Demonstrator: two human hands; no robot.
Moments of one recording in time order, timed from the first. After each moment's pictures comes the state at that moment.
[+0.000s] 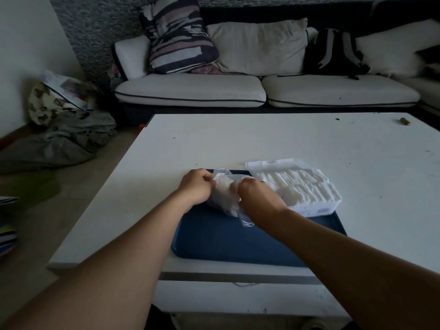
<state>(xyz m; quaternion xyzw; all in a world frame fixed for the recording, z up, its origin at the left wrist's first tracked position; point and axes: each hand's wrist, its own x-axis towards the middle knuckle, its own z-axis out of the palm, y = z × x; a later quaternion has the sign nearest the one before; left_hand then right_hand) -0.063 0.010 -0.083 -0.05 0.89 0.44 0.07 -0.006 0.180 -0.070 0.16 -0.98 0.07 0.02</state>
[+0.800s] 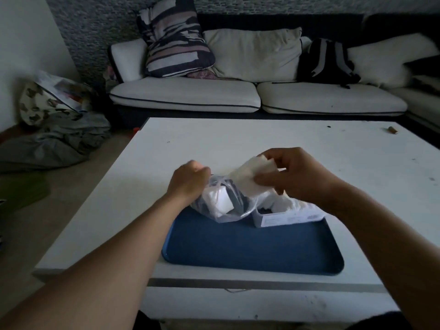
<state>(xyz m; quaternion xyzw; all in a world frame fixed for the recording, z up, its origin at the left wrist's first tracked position) -0.054 0.019 -0.045 -0.01 0.92 0.40 0.00 0.021 0.245 0.026 0.10 -0.87 0.47 -0.02</state>
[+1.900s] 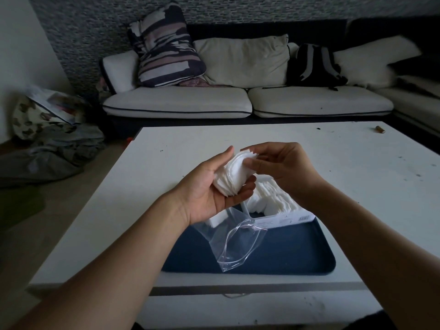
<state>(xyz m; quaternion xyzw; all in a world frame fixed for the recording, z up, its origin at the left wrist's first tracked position) -0.001 0.061 0.016 0.02 0.45 0.82 0.35 0.005 0.249 0.013 0.16 -0.72 0.67 0.10</state>
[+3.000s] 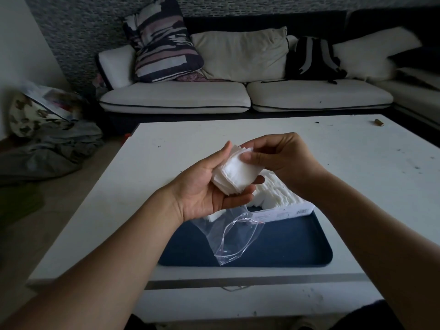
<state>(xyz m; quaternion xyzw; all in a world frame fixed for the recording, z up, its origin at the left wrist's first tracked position) 0.009 0.060 0.022 0.07 0.45 0.79 0.41 0.008 0.252 0.021 0.16 -0.71 0.69 0.07</state>
